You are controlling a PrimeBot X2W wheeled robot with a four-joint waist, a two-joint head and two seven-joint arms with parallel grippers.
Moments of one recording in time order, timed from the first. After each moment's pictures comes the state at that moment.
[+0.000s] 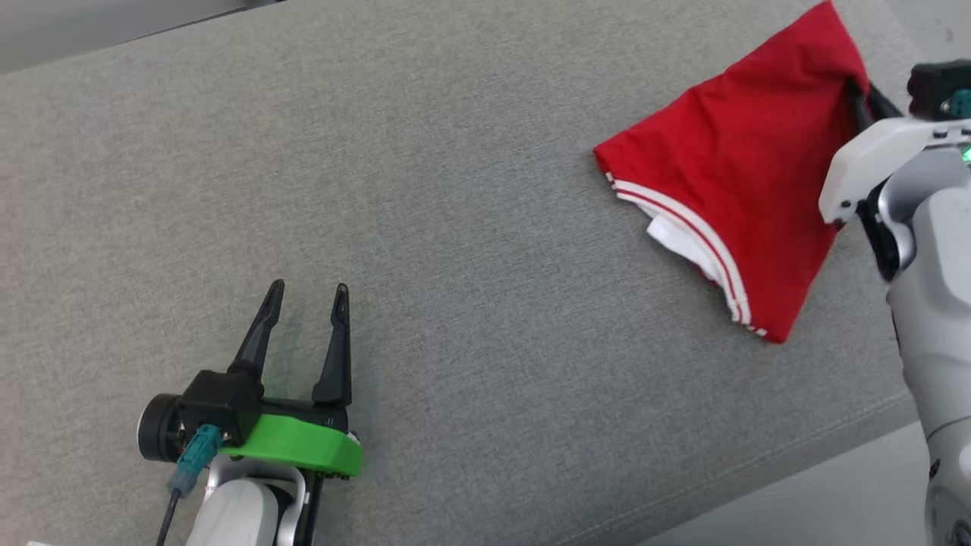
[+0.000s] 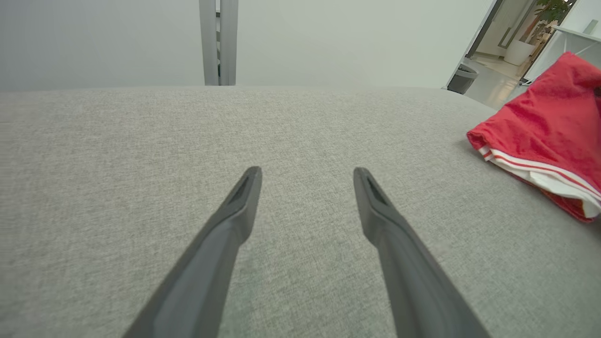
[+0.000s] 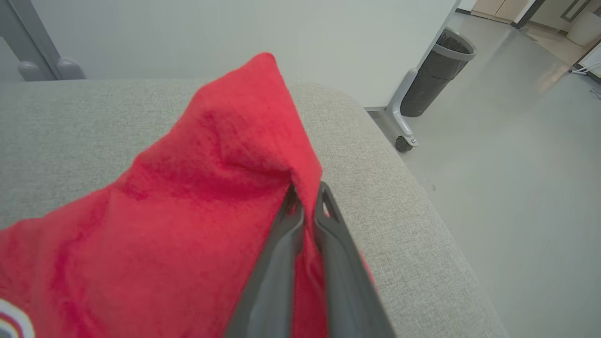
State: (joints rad) left arm -0.16 0.10 -0.23 0.17 -0.27 -0.08 -0.26; right arm -0.88 -0.21 -0.09 0.83 0.02 0.13 -0.04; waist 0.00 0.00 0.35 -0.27
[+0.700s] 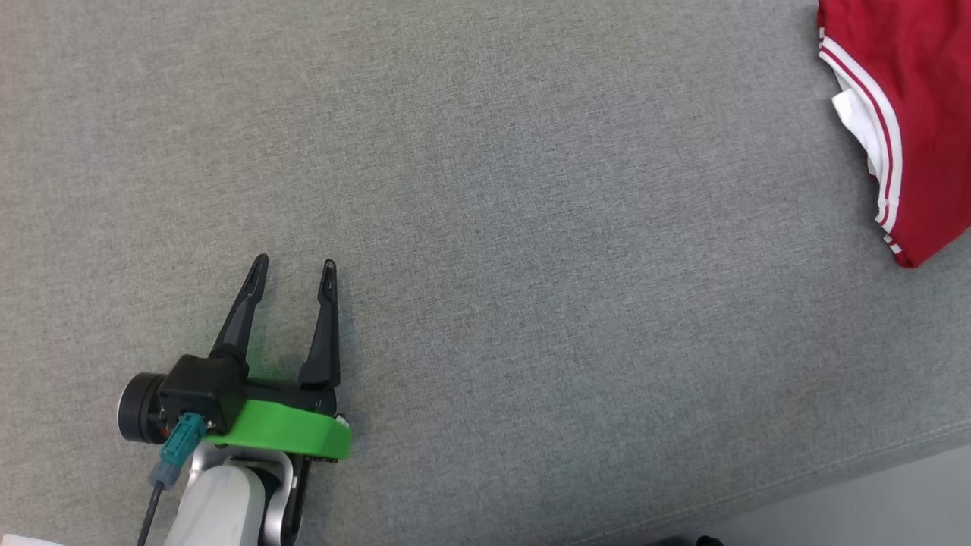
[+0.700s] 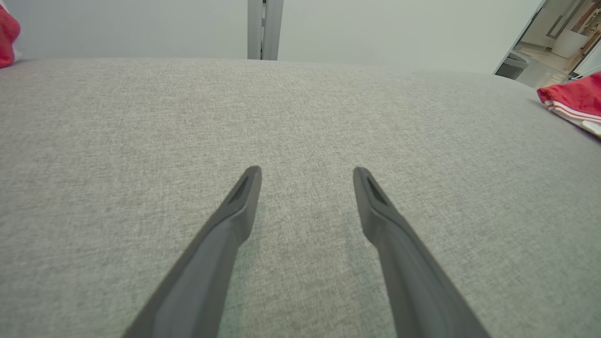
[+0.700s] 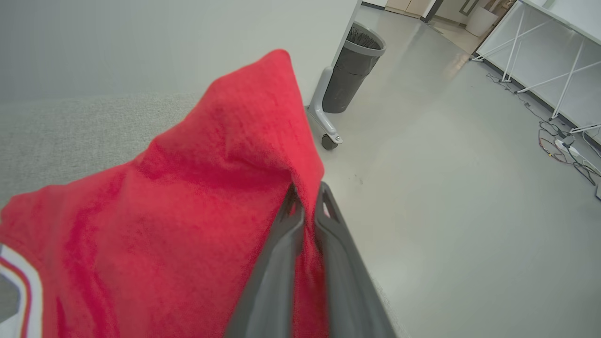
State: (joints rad) left arm -0.19 0.14 -0.23 0.10 -0.27 -0.06 -0.25; right arm -1.01 -0.39 -0.49 0.93 -0.19 0.13 -0.07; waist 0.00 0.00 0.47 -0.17
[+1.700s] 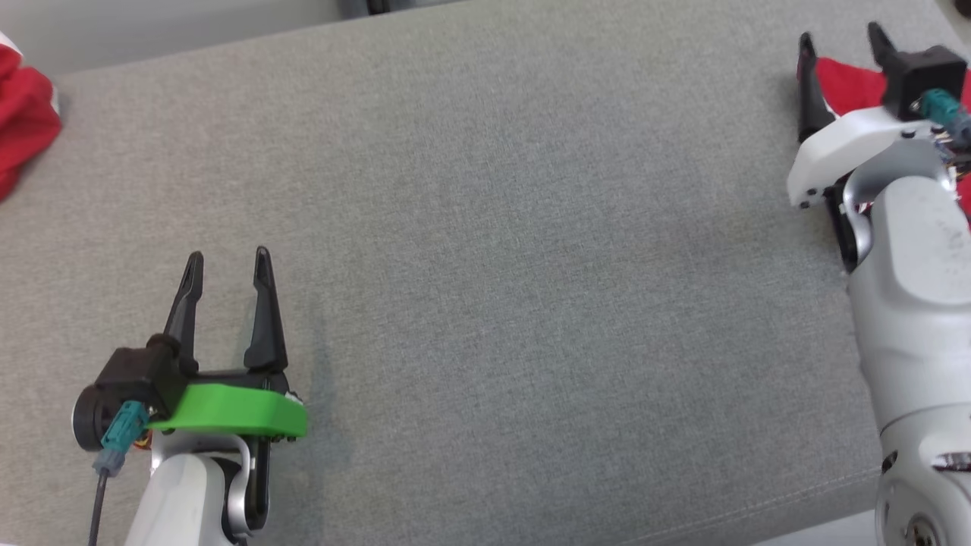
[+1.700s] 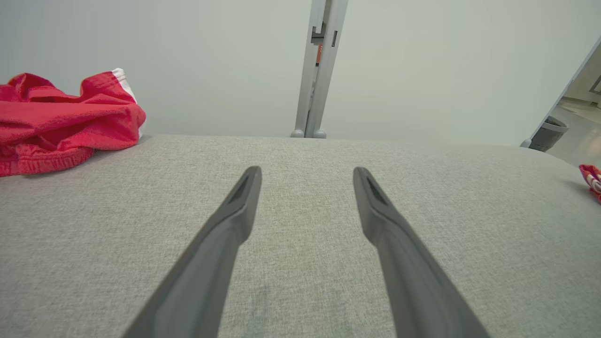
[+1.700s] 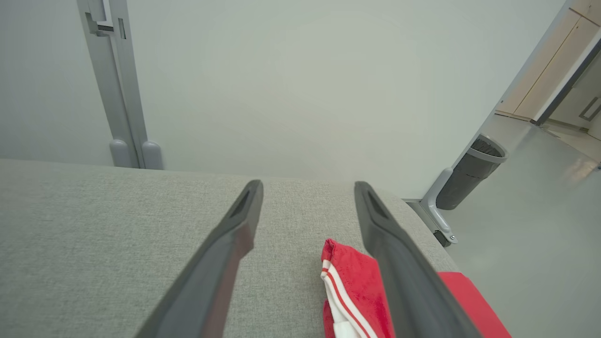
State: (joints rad) left arm -0.22 0.13 -0.12 0.18 -0.32 -0.05 -0.26; right arm -0.94 -0.12 -0.22 0.85 -0.21 0.13 -0.26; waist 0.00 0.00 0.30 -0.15
